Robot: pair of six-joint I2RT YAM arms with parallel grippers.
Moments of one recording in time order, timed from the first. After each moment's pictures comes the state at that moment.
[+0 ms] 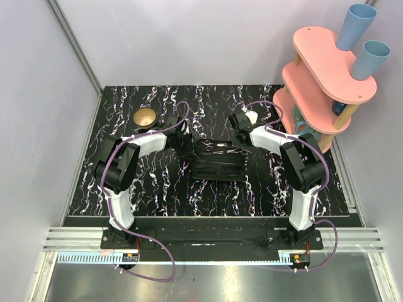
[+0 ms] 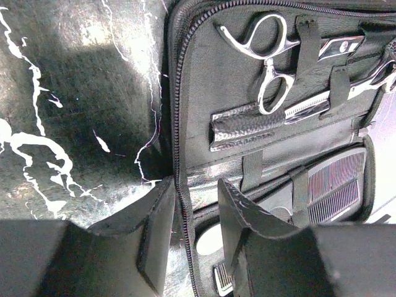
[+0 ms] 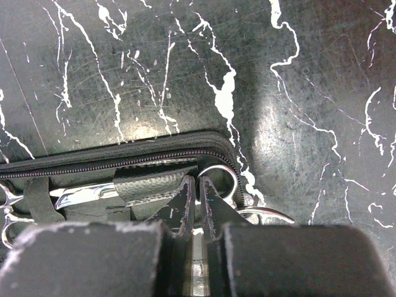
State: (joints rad) left arm -0.43 1.90 1.16 -0.30 0.35 -0.58; right arm 0.48 1.94 1.27 -0.35 0.31 0.65
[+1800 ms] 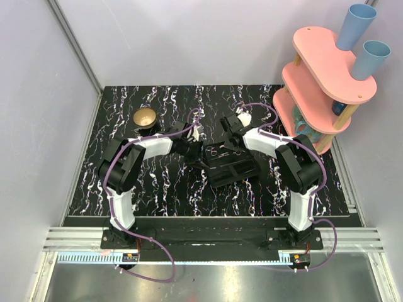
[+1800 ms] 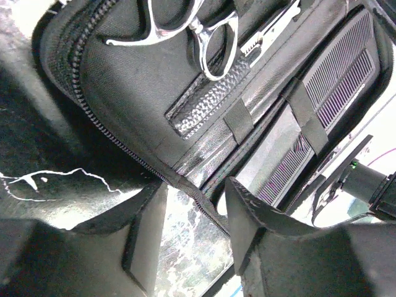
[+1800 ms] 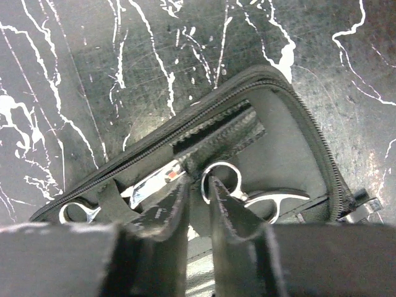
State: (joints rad) left arm -0.50 1.92 1.14 -0.28 0.58 -0.52; right arm 0.57 1.95 1.29 -0.35 0.34 0.79
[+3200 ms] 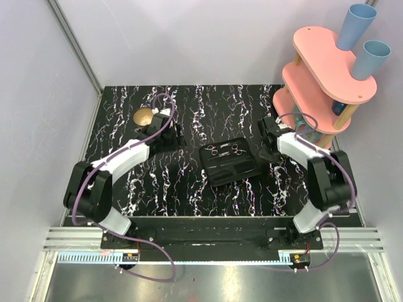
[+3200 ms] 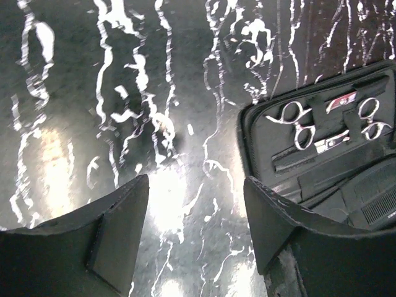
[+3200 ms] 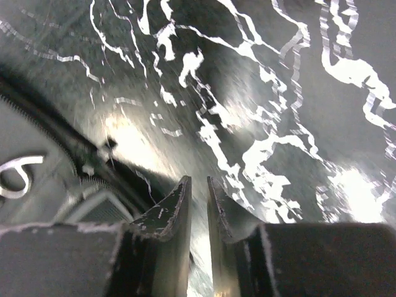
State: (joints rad) left arm -0.42 1.59 1.04 -0.26 0.02 -0.52; right arm 0.30 1.57 1.00 -0.63 0.34 0.73
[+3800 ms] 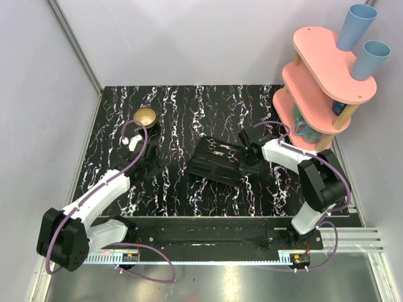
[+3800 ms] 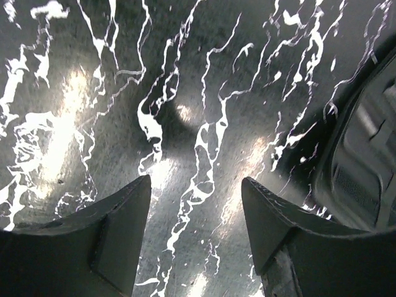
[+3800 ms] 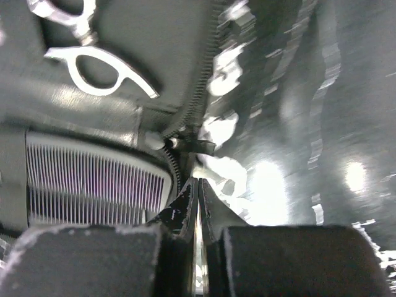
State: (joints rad) left arm -0.42 1.11 0.70 -0.56 -0.27 -0.81; right arm 0.45 1.69 1.00 -0.59 0.03 0.68
